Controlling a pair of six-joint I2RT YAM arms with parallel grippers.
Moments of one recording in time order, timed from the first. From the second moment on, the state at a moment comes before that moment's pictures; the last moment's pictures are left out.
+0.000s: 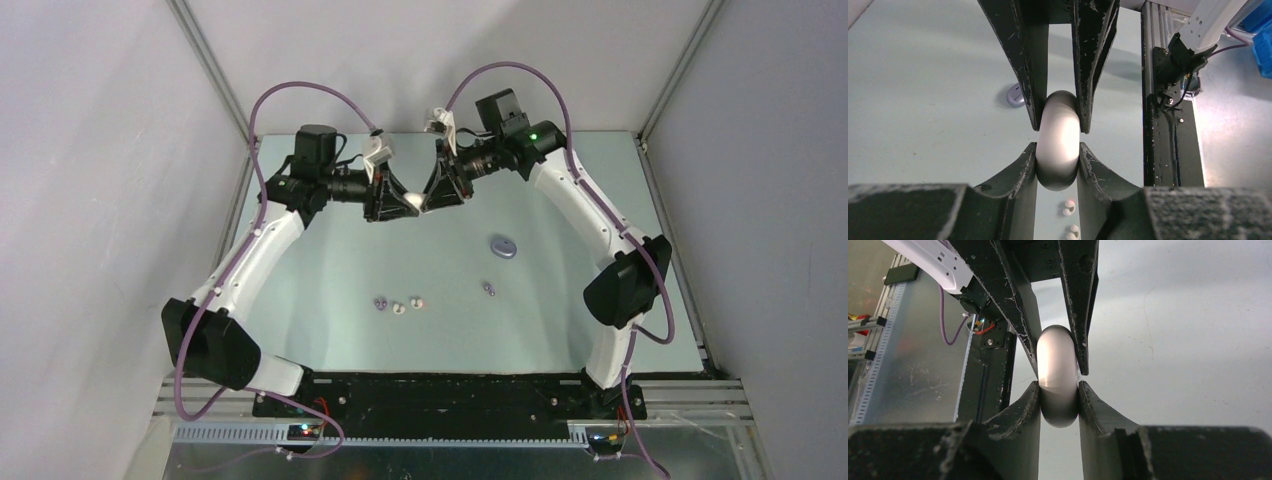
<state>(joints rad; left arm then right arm) -0.32 1.43 1.37 -0.52 1.09 0.34 0.54 1.87 2.02 -0.90 -1.06 -0.42</state>
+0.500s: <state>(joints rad) -0.28 1.42 1.28 -0.22 1.11 0.08 0.50 1.88 1.98 -0.75 -1.13 -0.19</state>
